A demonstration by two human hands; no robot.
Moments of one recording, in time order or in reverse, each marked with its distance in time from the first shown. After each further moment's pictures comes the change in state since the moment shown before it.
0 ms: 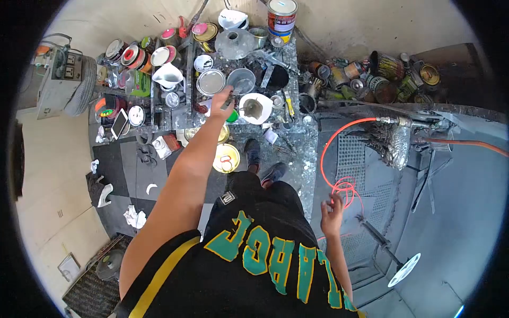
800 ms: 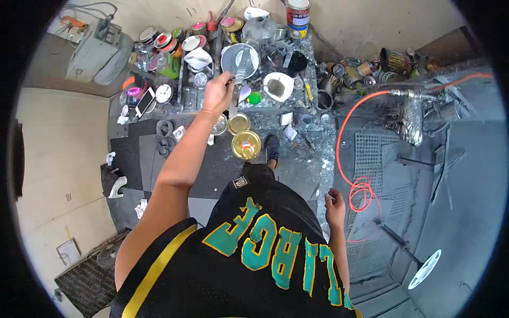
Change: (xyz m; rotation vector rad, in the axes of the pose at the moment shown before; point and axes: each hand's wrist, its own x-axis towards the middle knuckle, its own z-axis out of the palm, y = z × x) left_hand -0.092 0.105 -0.158 0.047 0.197 0.277; right_hand -0.088 0.049 0.065 0.368 -0.084 0.288
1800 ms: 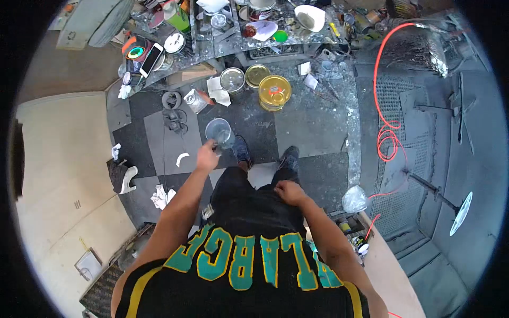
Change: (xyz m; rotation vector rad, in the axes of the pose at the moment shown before) left_hand -0.446 -0.140 -0.159 0.170 -0.492 -0.615; right_hand -0.203 0.094 0.310 -0.465 -0.771 -0.267
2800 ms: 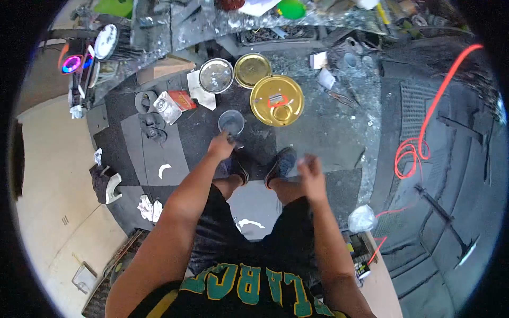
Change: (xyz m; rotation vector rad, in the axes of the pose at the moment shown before) left_hand 0.210 -0.096 0.247 0.214 -0.430 -0.161; right_hand 0.203 0.131 -0.062 0.686 0.585 0.258
